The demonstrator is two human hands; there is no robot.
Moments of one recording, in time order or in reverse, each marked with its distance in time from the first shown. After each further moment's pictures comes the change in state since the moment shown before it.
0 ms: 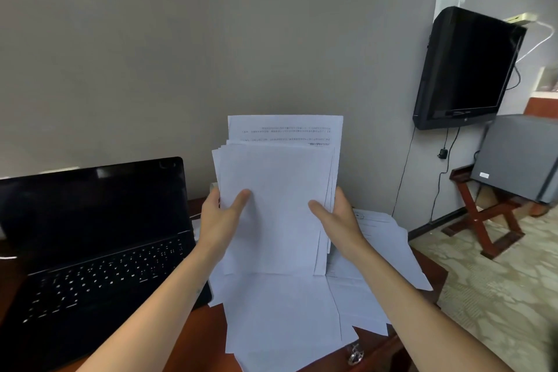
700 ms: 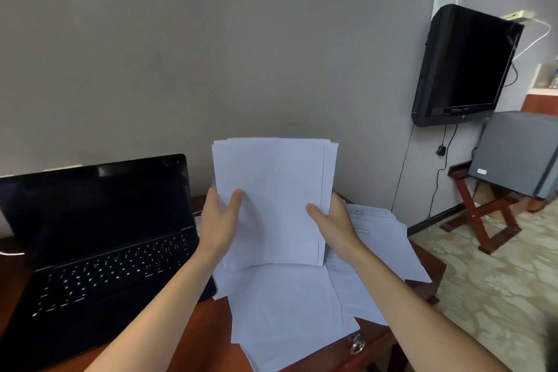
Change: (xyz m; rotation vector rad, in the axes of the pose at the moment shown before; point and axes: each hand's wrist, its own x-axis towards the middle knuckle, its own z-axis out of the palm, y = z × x) left_hand -0.003 -0.013 -0.012 0.120 0.022 0.032; right_hand -0.006 0.013 0.009 -0.094 0.006 0.079
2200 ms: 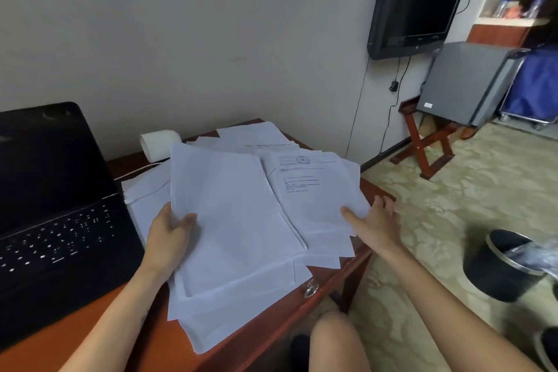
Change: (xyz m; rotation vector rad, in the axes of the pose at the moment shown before) left_hand -0.035 -0.099 0.010 0.301 -0.203 -0.218; right_hand -0.054 0.115 -0.158 -0.863 0.322 0.454
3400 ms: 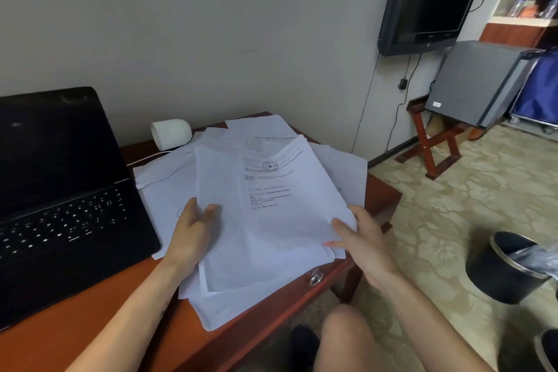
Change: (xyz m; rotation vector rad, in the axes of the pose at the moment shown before) left_hand -0.034 0.014 0.014 -0.200 -0.122 -0.081; right_hand -0.081 -0.026 0.003 0.867 -0.269 -0.072
